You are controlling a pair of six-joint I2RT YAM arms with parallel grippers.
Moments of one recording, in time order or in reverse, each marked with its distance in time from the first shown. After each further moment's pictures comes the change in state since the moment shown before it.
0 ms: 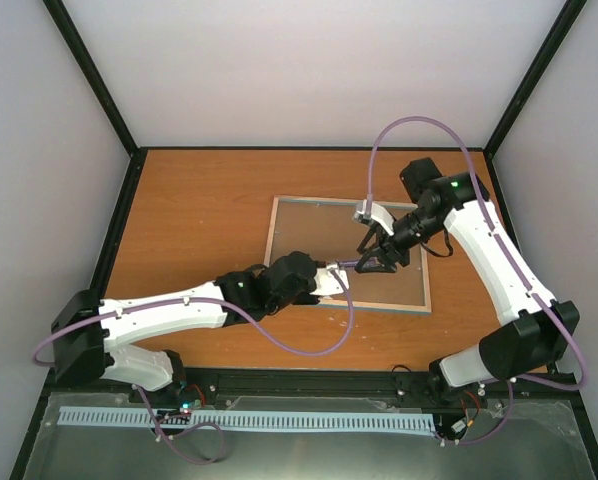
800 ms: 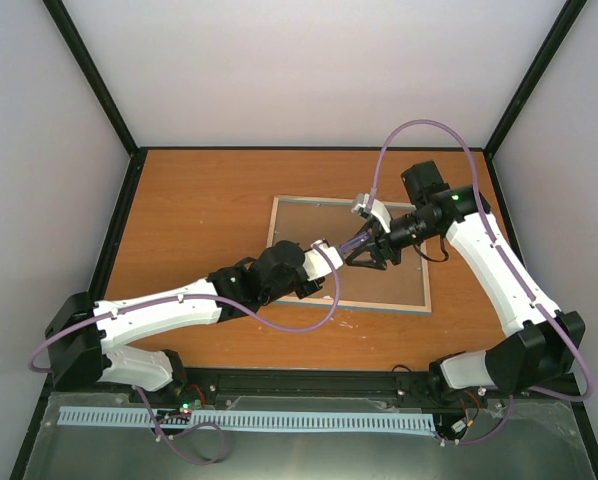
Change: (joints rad) left arm 0.081 -0.042 -0.046 0.141 0.157 -0.318; right arm -0.001 -0.086 -0.114 0.249 -0.114 0.169
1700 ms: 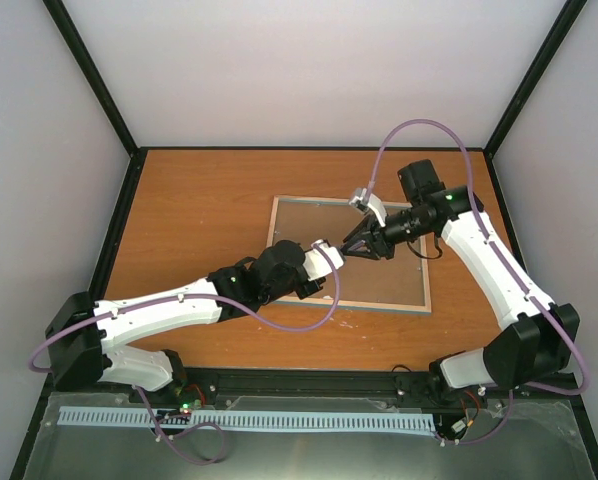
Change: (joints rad) left arm 0.001 0.002 0.005 -0.002 0.022 -0.009; right arm 0.002 0.019 -0.035 0.126 -0.033 0.139
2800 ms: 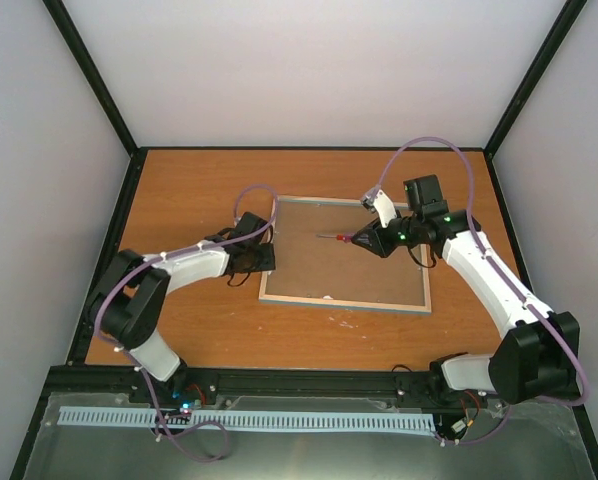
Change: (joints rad) left arm 0.519 0.285 -0.067 -0.187 0.179 -0.905; right arm -0.039 -0.073 -0.257 0.408 0.311 0.279
